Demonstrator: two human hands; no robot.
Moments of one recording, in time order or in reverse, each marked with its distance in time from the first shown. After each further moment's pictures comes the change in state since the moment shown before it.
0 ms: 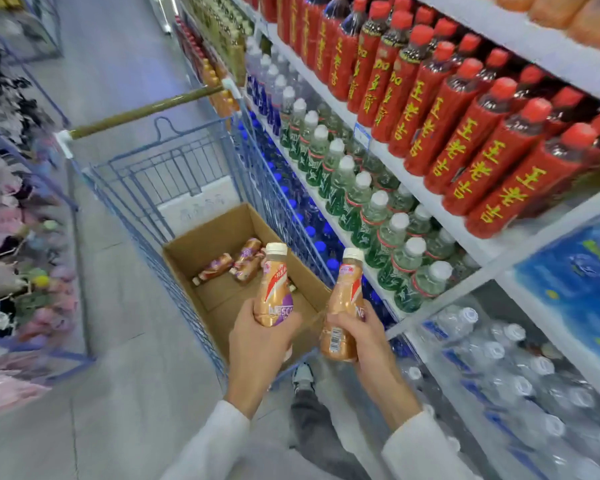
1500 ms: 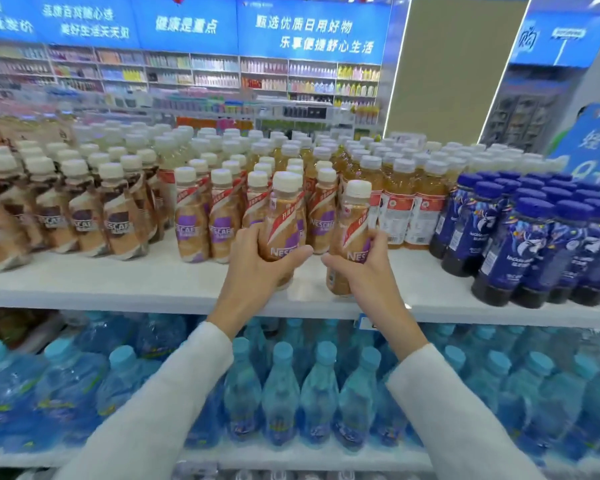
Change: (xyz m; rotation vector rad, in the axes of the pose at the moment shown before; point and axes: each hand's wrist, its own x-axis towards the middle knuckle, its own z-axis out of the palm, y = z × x) left_hand -0.545 0.166 0.505 0.026 -1.126 1.079; right_hand -0.468 -0.130 -0.607 -0.036 1.079 -0.795
